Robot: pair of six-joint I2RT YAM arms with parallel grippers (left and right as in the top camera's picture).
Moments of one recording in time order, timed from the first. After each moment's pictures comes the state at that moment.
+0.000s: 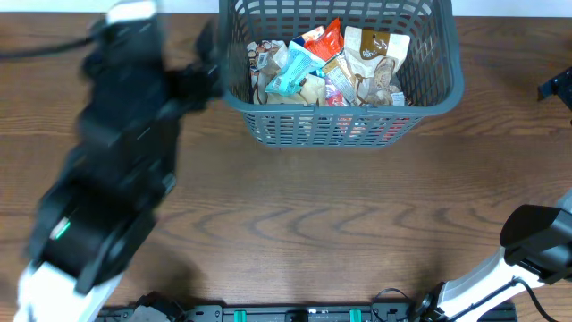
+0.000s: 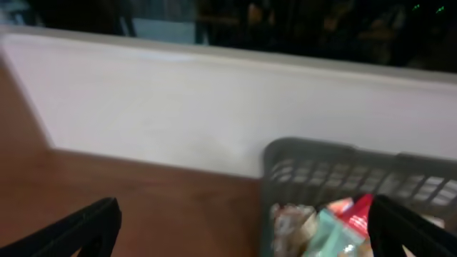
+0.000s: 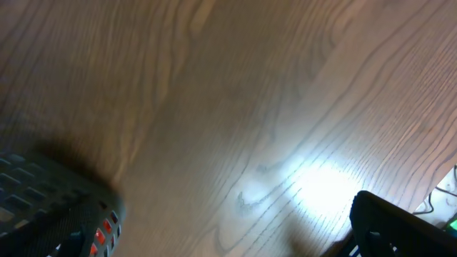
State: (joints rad) left arm -0.49 1.11 1.60 -0.73 -0.54 -0.22; right arm -0.52 1.94 2.30 -1.69 0.10 0.53
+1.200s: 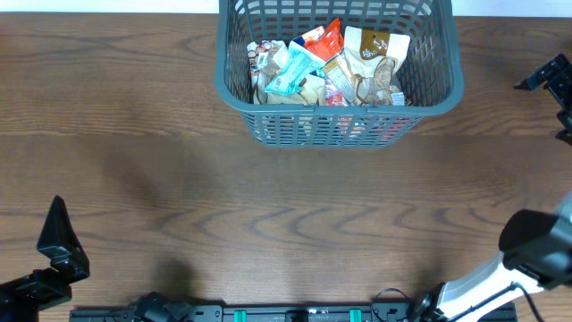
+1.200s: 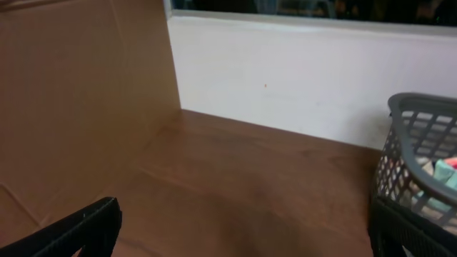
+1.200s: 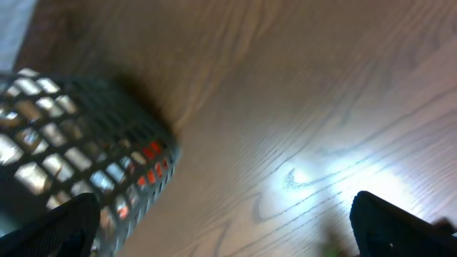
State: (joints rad) left arm -0.45 0.60 1.60 -1.31 -0.75 -0.20; right arm -0.52 1.89 2.29 -1.69 -0.19 0.39
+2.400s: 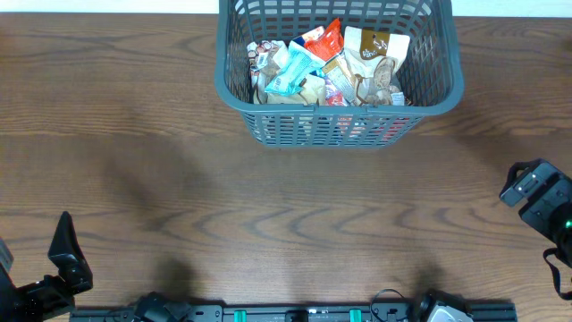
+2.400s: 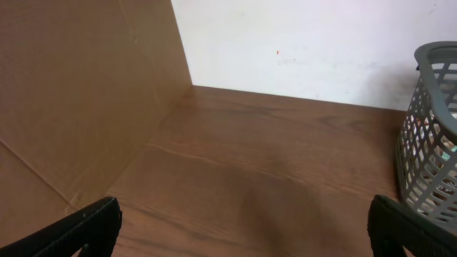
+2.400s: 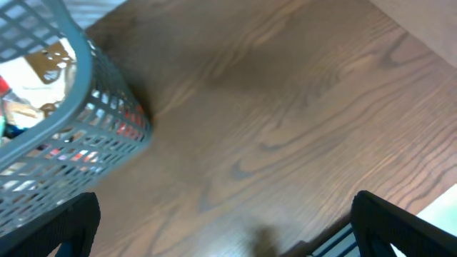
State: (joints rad) left arm -0.45 0.60 1.60 -1.44 -0.75 -0.20; right arm -0.39 1.02 1.75 -1.58 0.06 0.29
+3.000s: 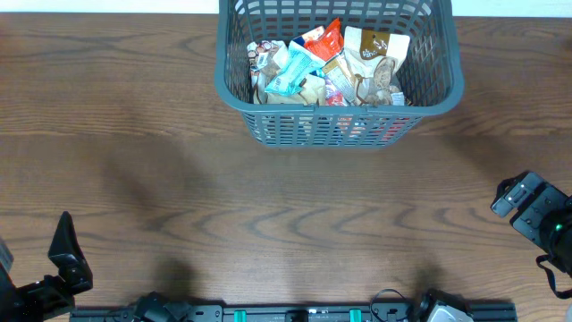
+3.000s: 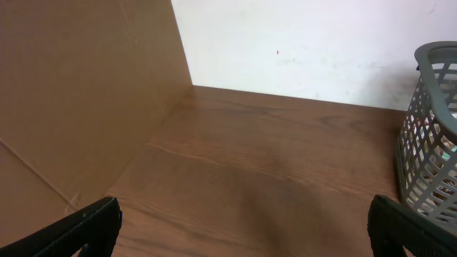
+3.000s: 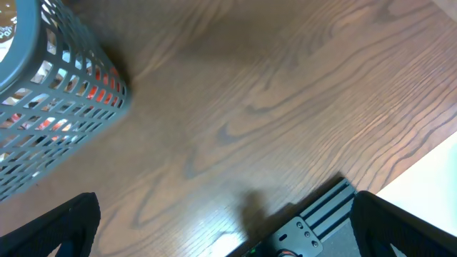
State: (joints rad) left arm -0.45 0.60 1.60 -1.44 -0.75 -0.20; right arm -0.39 1.03 1.72 -1.68 0.07 0.30
